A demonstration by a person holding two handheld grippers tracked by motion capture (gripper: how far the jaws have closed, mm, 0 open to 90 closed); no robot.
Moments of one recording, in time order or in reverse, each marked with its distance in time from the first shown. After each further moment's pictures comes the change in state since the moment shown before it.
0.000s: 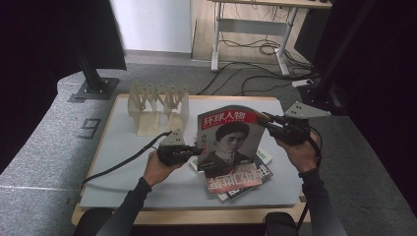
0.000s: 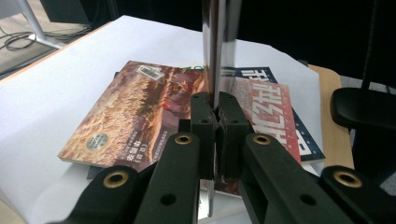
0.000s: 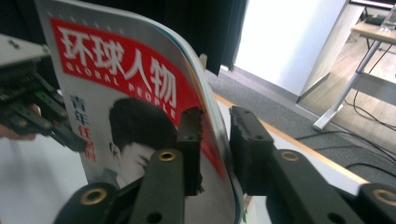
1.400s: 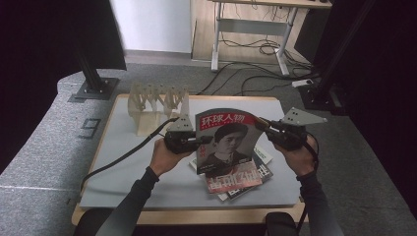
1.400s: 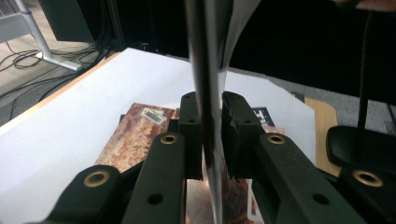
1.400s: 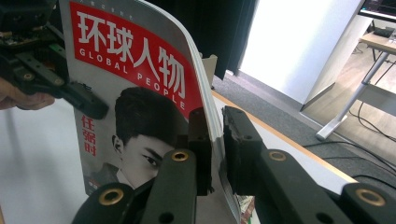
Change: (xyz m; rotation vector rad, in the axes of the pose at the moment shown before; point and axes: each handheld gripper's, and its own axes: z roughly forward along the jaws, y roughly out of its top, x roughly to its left) left arm 0.000 0.057 0.001 -0.051 0.017 -0.004; right arm 0.009 -0.010 0.002 -0.021 0.026 -0.049
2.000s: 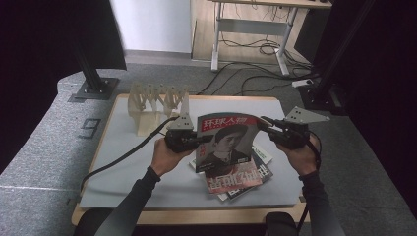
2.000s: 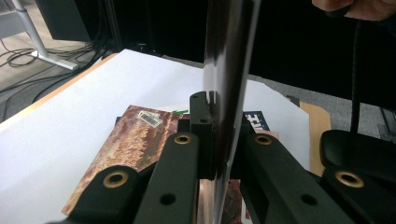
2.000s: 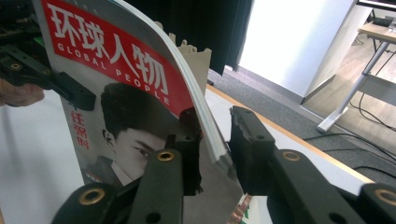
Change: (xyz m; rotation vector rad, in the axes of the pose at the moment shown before) left arm -0.002 0.003 -0.001 0.004 -0.016 -0.013; right arm -0.010 -0.005 -0.001 0.014 -0.003 0.035
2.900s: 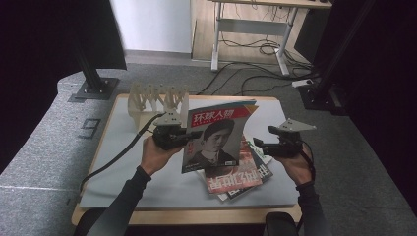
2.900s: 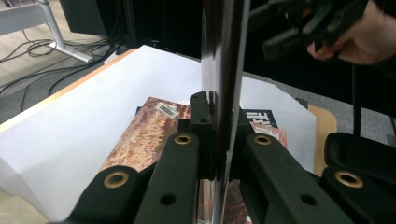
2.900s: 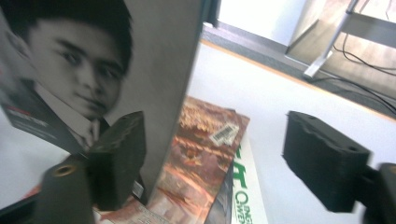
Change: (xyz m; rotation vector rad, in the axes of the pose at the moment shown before) left arm 0.011 -0.001 -0.032 -0.002 0.050 -0.059; right arm -0.007 -0.056 0.023 0.158 -0.100 0.104
